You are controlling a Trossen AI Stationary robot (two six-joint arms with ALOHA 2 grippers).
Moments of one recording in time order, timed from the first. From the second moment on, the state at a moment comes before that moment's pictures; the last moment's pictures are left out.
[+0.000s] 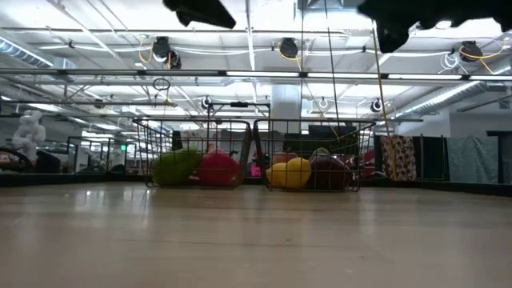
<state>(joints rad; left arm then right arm) -0.17 1.30 1.07 -0.30 -0.37 0.03 0.28 0.89 0.47 0.31 0.19 0.05</state>
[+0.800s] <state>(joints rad) -0.20 1.17 0.62 0.22 -0.34 0.14 0.33 1.07 0.32 0.60 0.15 0.01</state>
